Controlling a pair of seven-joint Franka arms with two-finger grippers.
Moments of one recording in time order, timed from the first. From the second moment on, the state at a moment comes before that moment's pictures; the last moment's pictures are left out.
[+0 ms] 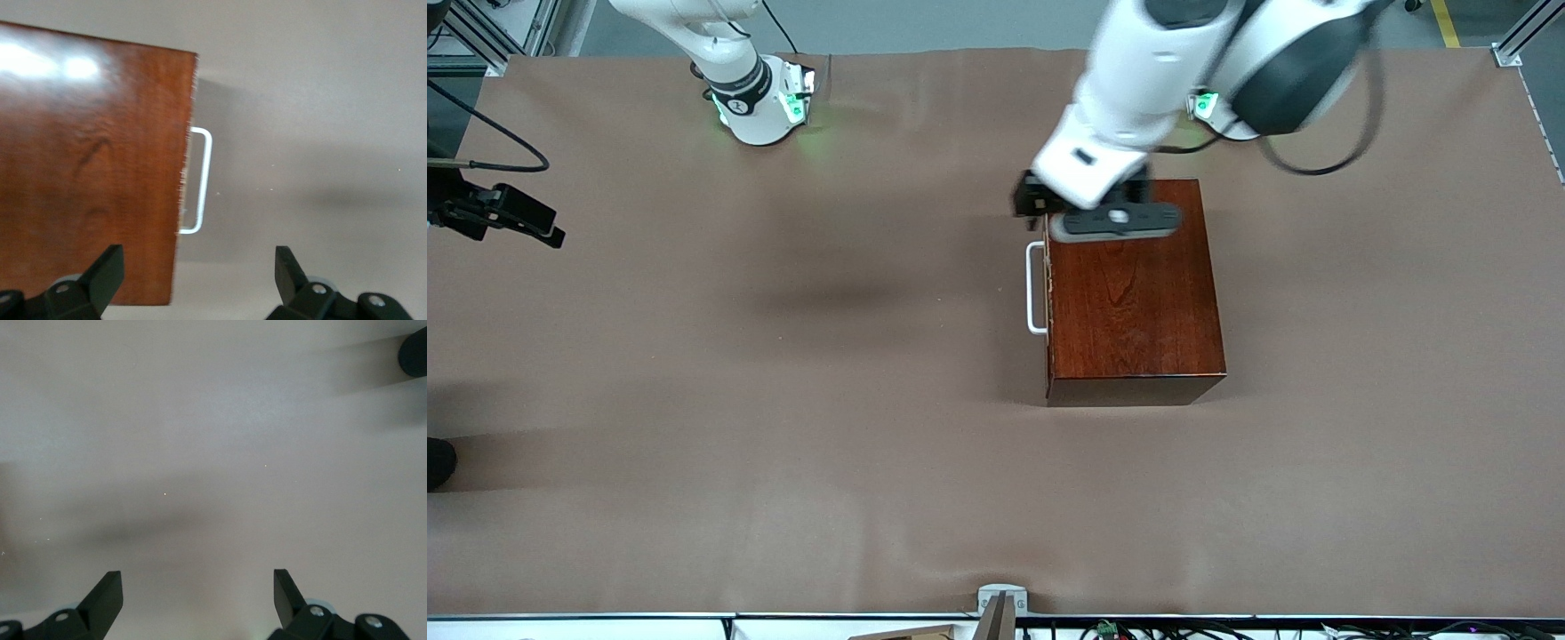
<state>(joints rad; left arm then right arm) -0.25 0.37 -0.63 -1.36 0.11 1.76 -0.97 -0.03 0.02 0.00 -1.51 0.00 1.49 0.09</state>
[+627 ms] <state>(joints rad) -0.59 0.64 -0.38 -1.31 0.24 1.86 -0.98 -0.03 0.02 0.00 -1.51 0.00 1.49 0.09</state>
